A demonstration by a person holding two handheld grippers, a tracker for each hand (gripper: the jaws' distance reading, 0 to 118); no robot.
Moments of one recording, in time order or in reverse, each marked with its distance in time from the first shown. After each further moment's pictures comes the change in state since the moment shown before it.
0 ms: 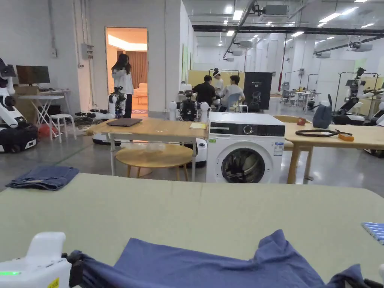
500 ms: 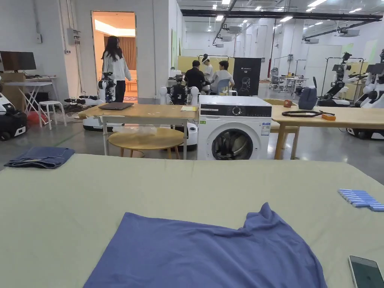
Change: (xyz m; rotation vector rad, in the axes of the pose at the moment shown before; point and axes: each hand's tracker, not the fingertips) left arm -0.019 -0.153 -0.011 -0.380 0.012 -0.092; right arm 0.002 -0.150 0.017 -0.321 -0.037 -0.046
